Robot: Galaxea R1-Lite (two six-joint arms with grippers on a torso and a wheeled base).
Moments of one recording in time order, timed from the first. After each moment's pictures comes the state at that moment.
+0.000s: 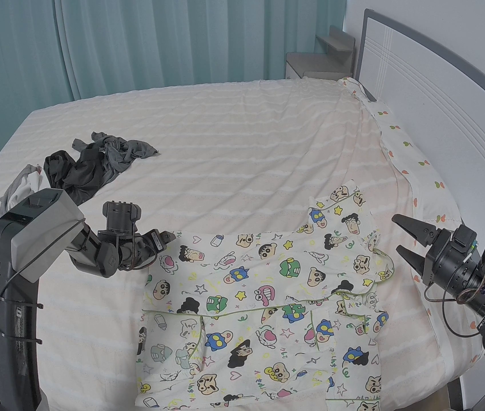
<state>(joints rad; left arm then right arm) -0.14 2.44 -1.28 -0.56 -0.06 -0.57 0.21 1.74 -0.15 -1.55 0.29 0.99</state>
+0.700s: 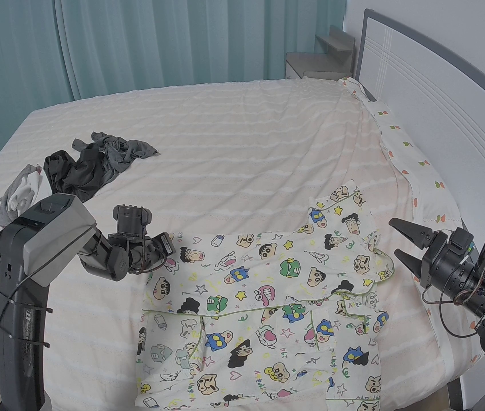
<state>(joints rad) -0.17 2.49 -1.31 -0.57 -0.05 -0.57 0.21 1.77 -0.15 -1.55 0.29 0.99</state>
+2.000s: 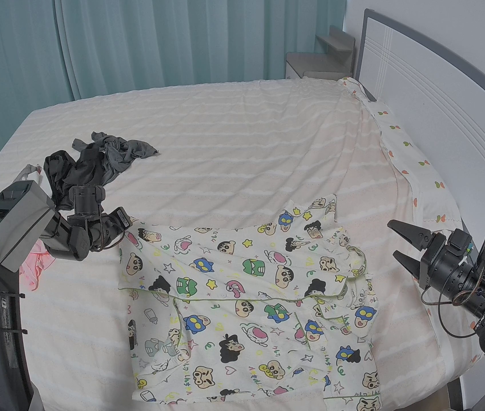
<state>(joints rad) 0.03 2.41 -1.33 -0.59 -0.05 -0.57 0.22 1.78 -0.15 -1.55 0.29 0.99</state>
